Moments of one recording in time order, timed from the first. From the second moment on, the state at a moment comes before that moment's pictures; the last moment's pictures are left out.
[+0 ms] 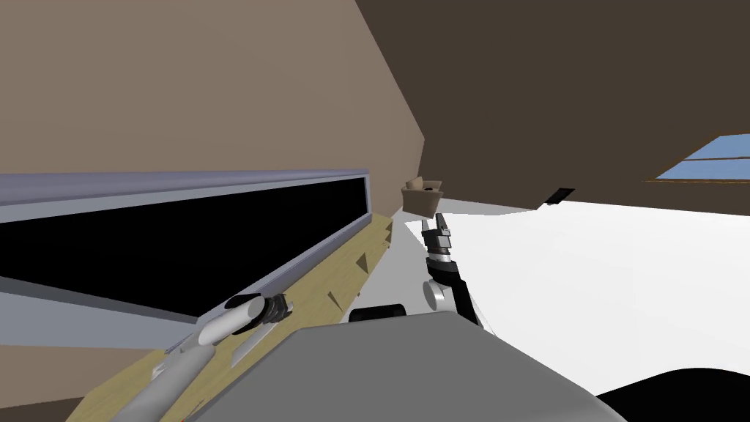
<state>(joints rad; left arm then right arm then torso) 0.18 0.74 0.10 -1.17 0.88 0.84 0.37 0.46 0.03 0.06 -2.24 -0.04 -0.48 0.03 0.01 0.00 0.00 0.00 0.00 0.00</state>
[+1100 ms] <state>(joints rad) 0.19 0.80 0.04 -0.96 0.97 0.99 0.37 0.46 0.03 0.06 -2.24 -0.04 -0.48 0.03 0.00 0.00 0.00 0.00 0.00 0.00</state>
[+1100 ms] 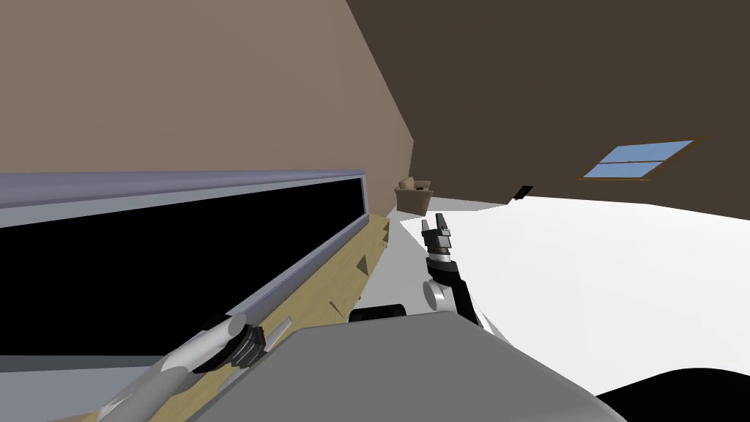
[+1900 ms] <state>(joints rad) 0.21 0.87 -0.12 -0.97 1.12 0.88 0.41 0.46 0.03 0.06 -2.24 -0.04 -0.48 0.03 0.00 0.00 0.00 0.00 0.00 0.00</state>
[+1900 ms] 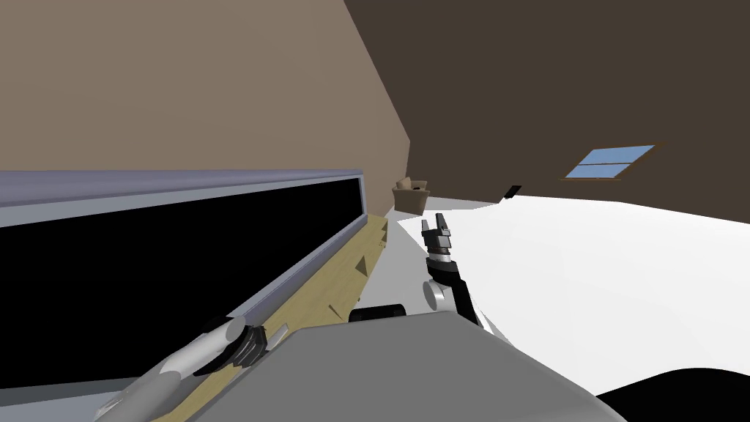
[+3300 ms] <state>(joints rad) 0.24 1.05 -0.53 -1.03 1.45 0.58 0.52 0.46 0.03 0.06 -2.24 -0.04 -0.48 0.03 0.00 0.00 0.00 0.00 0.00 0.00</state>
